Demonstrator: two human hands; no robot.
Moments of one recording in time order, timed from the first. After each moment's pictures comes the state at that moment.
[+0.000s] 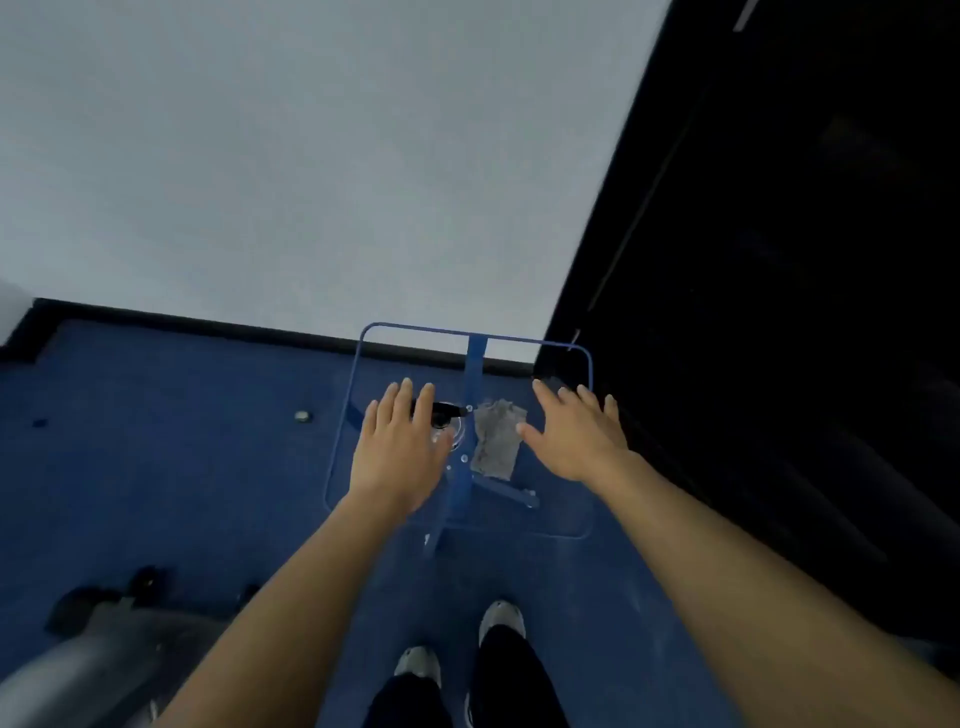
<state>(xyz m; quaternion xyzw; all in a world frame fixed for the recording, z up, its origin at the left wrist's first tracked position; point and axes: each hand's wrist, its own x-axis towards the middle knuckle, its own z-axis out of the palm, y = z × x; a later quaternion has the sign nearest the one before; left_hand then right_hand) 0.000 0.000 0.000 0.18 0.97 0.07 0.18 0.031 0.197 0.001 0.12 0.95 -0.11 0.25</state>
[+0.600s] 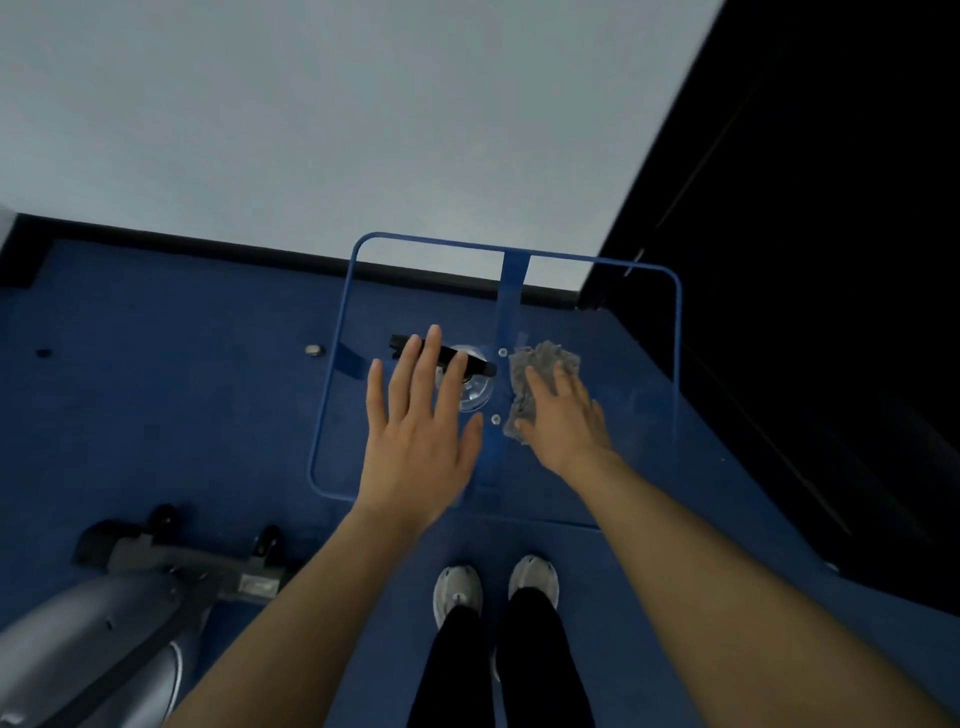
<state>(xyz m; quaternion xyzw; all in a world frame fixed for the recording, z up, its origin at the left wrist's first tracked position) -0.002 -0.005 -0.117 0.24 0.97 0.03 -0.01 0.004 0.162 -0.174 0.15 0.92 -0.21 0.28</state>
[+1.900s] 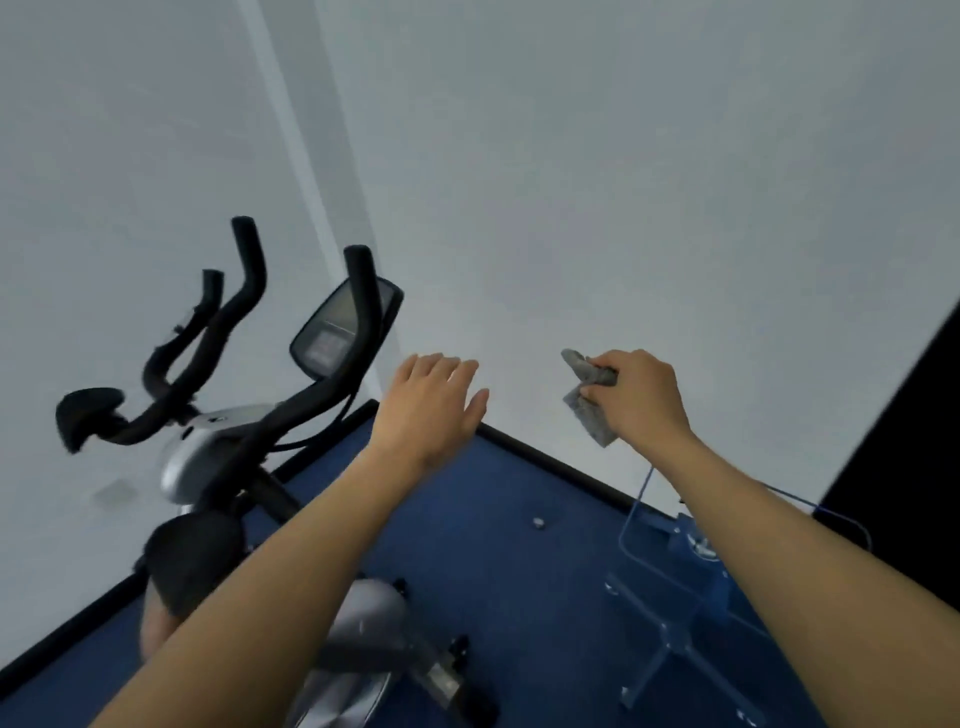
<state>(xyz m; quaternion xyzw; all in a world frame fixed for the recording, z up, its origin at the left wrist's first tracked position) 0.188 -0.331 0.278 0.05 0.98 -0.02 -0.19 0.131 -0.124 0.264 -0.07 0.90 -0.42 -0.11</state>
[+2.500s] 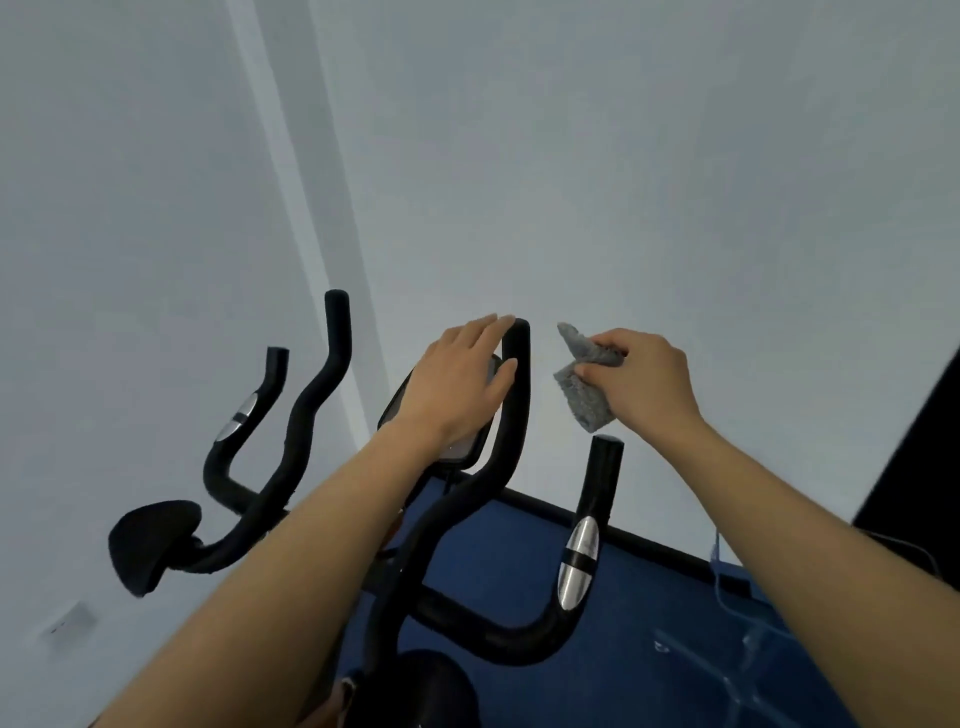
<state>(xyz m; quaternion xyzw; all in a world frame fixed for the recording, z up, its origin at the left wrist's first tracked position) 0.127 -0.528 0.349 0.17 0.94 0.14 -0.24 0.136 -0.340 0.351 -0.04 0.87 -0.45 -0.21</state>
